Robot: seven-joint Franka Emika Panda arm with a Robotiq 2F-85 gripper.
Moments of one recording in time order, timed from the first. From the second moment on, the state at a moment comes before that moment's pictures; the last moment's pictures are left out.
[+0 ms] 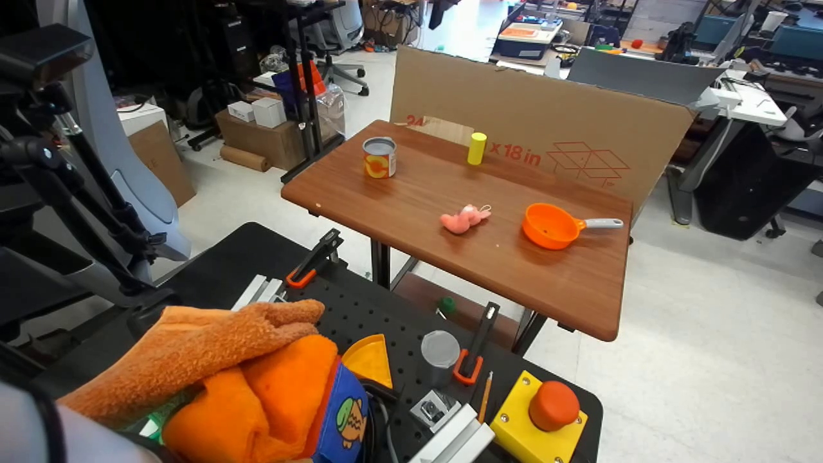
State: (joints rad) arm 0.17 -0.20 -0.01 -2.38 0.35 2.42 -0.06
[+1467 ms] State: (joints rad) arm 0.00 0.40 0.01 -1.96 0.37 2.60 -0.06
